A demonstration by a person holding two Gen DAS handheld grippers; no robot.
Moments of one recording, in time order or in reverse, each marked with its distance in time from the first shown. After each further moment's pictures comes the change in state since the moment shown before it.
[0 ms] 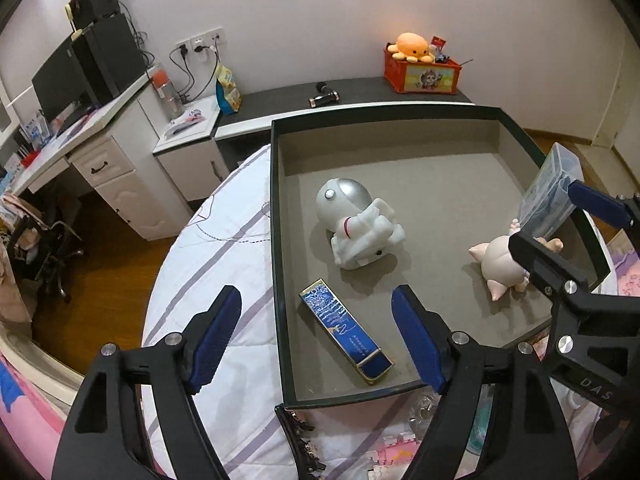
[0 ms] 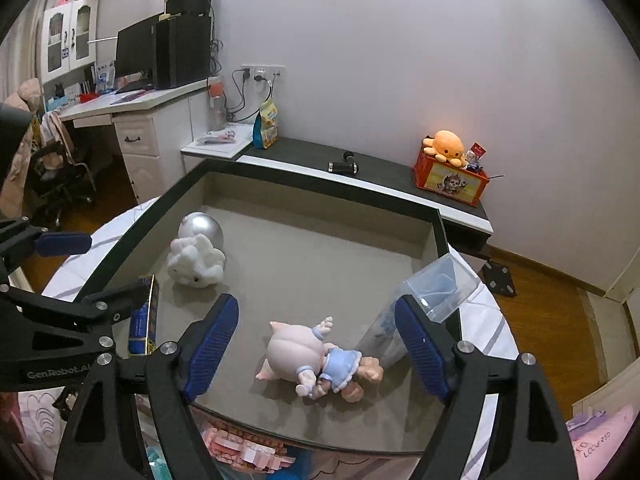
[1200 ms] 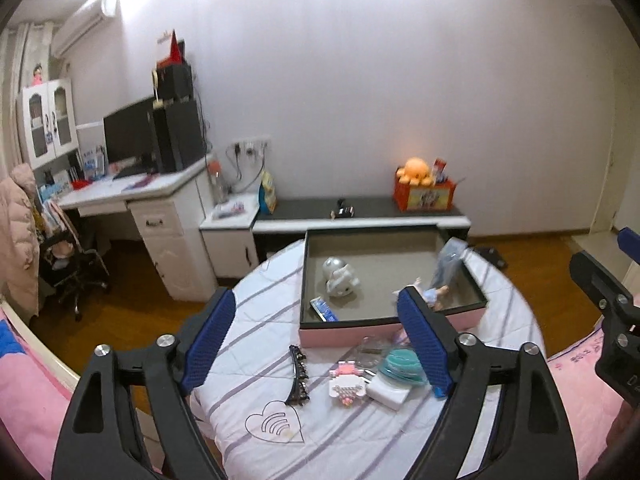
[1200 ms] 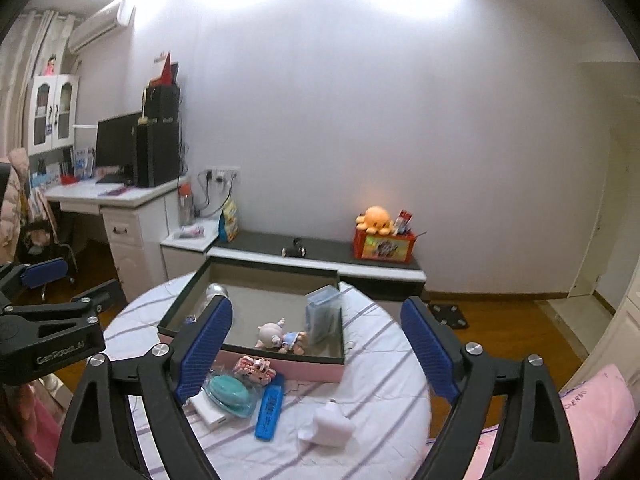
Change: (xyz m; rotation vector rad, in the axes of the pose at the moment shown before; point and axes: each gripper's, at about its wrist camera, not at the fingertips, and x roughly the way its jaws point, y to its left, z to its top) left arm -0.236 -0.013 -0.103 -0.127 -0.459 0.057; right arm -0.246 0.000 -0.063 0.128 -0.370 -0.191
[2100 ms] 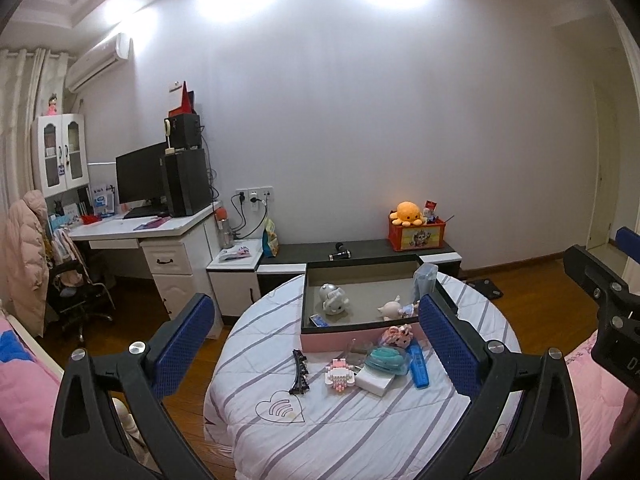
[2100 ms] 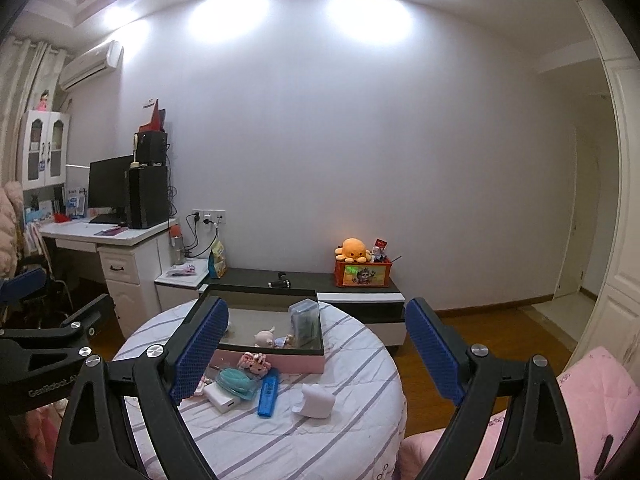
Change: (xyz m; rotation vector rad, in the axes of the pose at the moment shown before) left arm -0.088 -0.010 -0.030 0.018 -0.173 0.010; right arm -0.090 -0.005 -0.023 0.054 -0.128 -0.049
